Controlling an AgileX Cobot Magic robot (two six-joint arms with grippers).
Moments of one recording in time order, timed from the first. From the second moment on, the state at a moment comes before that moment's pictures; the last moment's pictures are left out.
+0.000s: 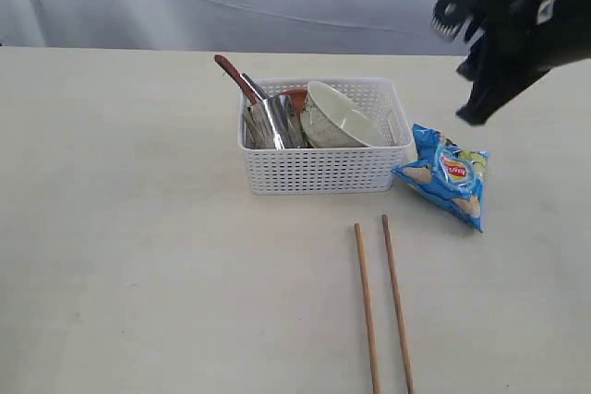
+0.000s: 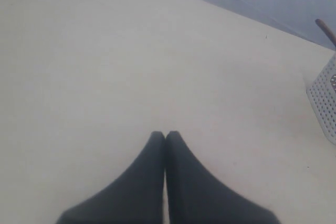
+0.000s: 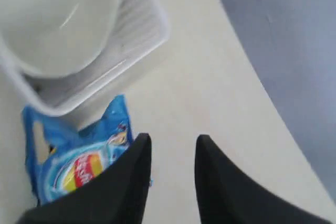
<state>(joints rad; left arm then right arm) 0.06 0.00 -0.01 -0.07 0.50 -0.26 0.26 1.50 -1.05 -0.12 0.41 -0.67</state>
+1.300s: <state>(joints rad) 0.06 0.00 -0.01 -0.07 0.50 -0.26 0.32 1.95 -1.40 0.69 0.72 -1.11</state>
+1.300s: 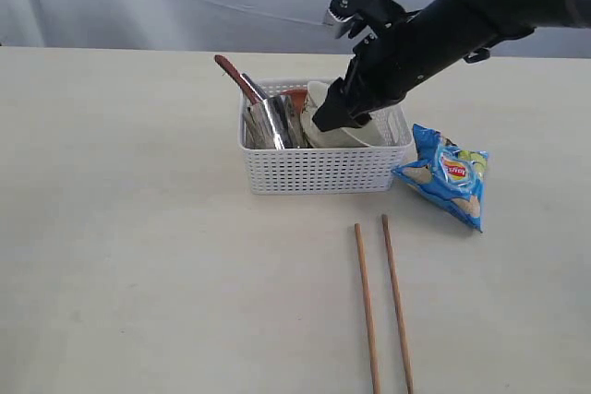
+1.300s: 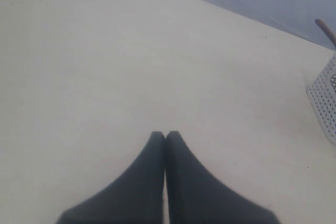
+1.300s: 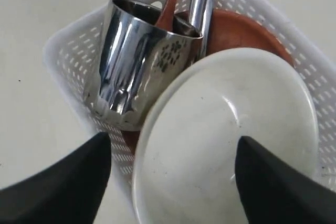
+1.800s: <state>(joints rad) 0.06 0.00 -0.01 -0.07 0.50 -0.26 0.32 2.01 -1.40 0.70 0.68 -1.12</state>
